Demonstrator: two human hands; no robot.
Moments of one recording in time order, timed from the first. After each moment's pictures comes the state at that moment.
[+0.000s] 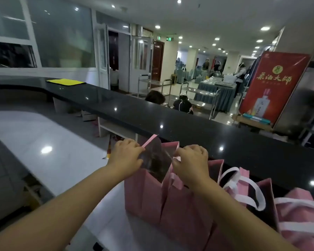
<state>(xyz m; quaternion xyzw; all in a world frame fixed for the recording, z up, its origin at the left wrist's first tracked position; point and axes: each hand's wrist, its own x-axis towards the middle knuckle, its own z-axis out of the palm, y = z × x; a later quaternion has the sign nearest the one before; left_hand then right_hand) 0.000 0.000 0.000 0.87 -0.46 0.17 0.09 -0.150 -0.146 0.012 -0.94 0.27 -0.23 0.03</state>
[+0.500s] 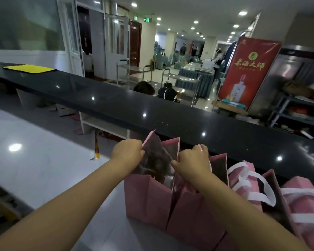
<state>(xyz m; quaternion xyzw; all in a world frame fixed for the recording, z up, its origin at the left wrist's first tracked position) 0.056 -0.033 -0.002 0.88 -0.44 0.08 0.16 -0.101 -0.150 0.004 -0.93 0.35 -0.09 -0.08</state>
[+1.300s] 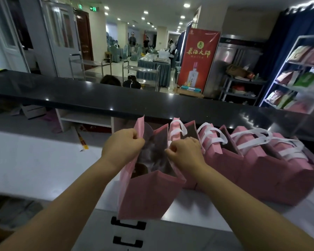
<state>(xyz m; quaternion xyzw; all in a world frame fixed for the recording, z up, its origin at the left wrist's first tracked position) -0.014 0.113 0.035 0.77 -0.52 -0.06 0.38 -0.178 0.012 0.017 -0.88 0.41 -0.24 -0.01</state>
